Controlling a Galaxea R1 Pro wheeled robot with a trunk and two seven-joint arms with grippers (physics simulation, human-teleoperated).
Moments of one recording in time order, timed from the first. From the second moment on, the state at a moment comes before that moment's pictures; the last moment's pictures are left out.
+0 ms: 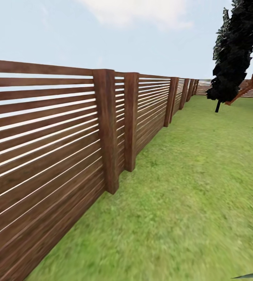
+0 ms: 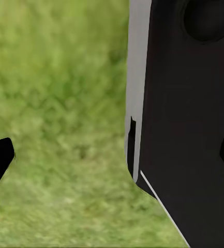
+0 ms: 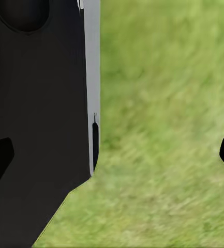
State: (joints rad) left arm 0.01 0.11 0.01 -0.04 0.00 0.01 -0.01; right arm -0.06 -0.09 0.02 0.07 0.00 0.00 -0.02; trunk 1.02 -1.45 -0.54
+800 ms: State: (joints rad) left arm 0.01 0.10 0.01 -0.04 0.00 0.01 -0.01; right arm -0.06 -0.09 0.02 0.07 0.00 0.00 -0.02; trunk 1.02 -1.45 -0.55
